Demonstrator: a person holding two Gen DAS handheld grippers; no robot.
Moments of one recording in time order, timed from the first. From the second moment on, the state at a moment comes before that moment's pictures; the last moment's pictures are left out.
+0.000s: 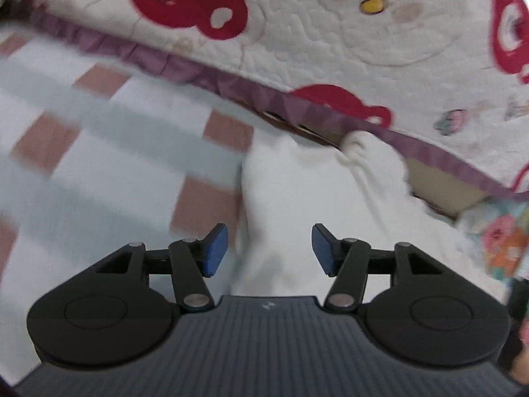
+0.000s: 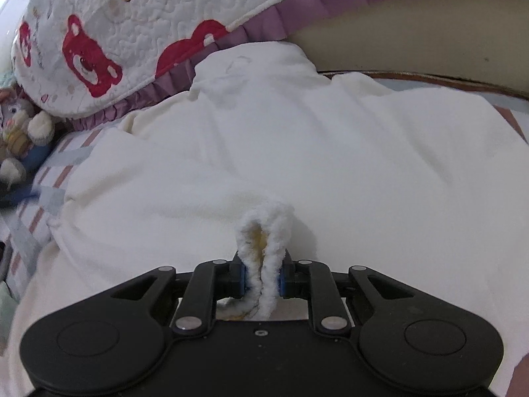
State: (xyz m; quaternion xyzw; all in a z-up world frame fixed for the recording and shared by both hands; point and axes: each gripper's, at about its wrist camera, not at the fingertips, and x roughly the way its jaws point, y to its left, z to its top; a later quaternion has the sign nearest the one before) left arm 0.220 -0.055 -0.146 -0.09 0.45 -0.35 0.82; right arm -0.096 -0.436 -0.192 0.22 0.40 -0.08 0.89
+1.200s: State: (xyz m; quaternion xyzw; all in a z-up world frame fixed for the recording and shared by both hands) left arm 0.156 -0.152 -0.165 0.10 0.41 -0.37 0.83; right arm -0.082 -0.439 -0.166 0.13 0.32 -0.05 0.94
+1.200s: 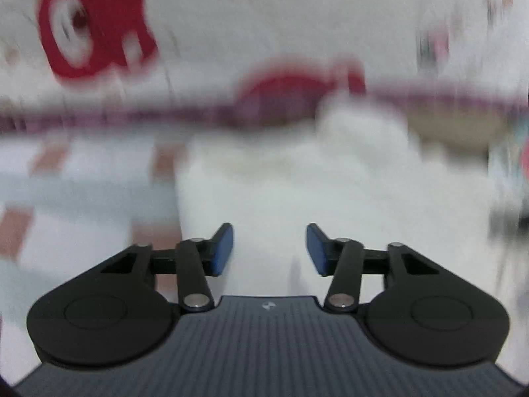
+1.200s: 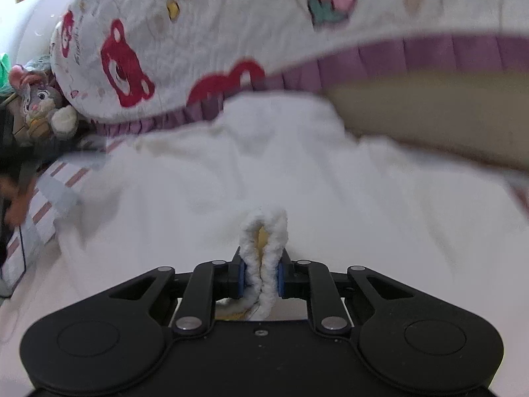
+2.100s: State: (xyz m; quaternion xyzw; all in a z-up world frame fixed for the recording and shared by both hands) left arm 0.100 -0.126 -0.162 0.16 0.44 -0.39 0.80; right arm -0.100 -0.496 -0.187 0.35 0.31 -0.23 0.85
